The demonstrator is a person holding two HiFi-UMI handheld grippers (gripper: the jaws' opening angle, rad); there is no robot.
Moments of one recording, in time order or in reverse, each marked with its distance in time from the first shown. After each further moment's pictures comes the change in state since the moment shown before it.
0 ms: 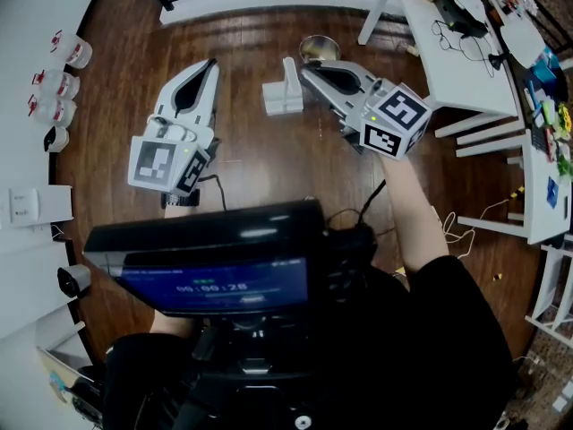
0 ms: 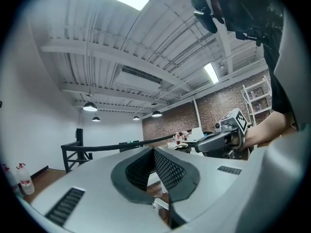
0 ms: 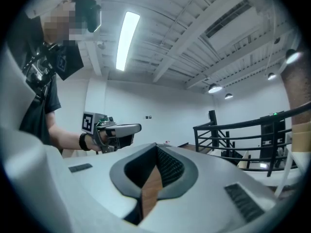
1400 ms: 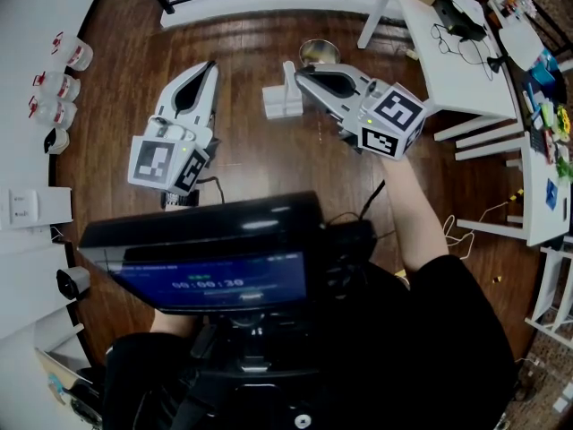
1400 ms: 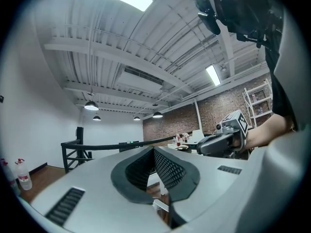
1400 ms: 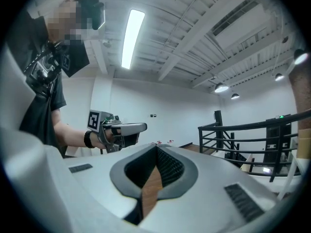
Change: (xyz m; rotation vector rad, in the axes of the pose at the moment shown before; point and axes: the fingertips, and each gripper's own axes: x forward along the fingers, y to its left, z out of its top) left arm 0.001 0.002 -0.011 -0.044 0.013 -0.002; right arm 0.002 0.007 0.001 -0.043 0.018 0.047
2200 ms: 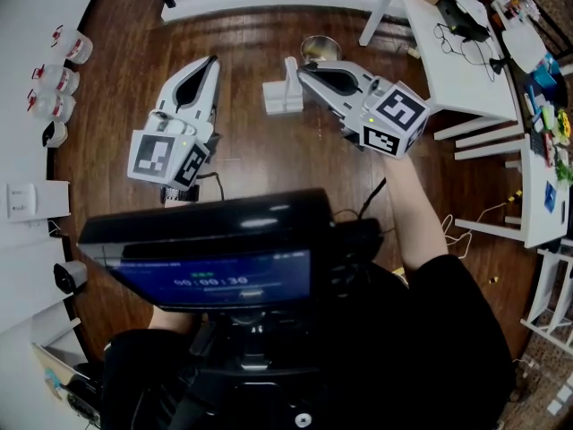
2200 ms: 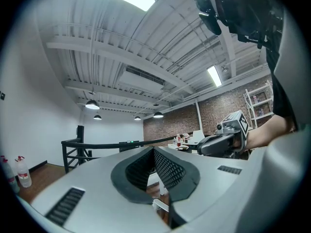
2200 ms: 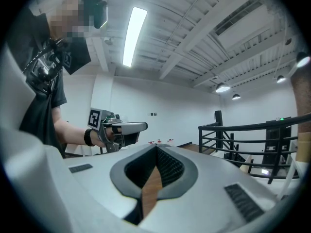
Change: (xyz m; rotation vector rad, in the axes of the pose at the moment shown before) left arm 0.002 0.004 -0.004 -0.017 -0.001 0.007; right arm 0.002 -0.002 -0.003 -0.020 0.018 0.004
